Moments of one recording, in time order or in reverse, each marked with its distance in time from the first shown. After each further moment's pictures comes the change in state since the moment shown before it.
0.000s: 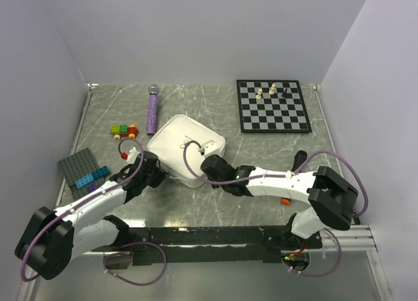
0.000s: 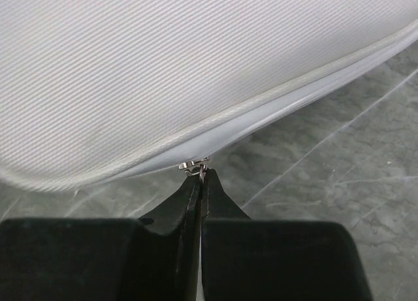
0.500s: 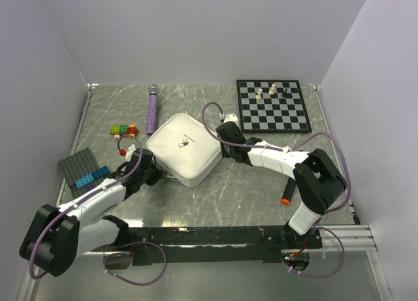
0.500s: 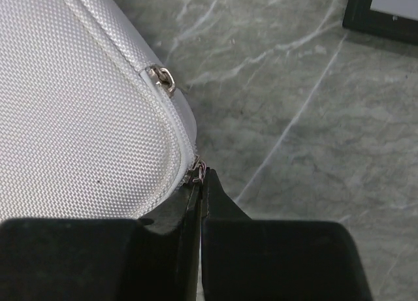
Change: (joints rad) left arm 0.102 0.026 -0.008 0.018 0.079 0.128; right arm -0.369 0.142 0.141 0.024 -0.067 -0.003
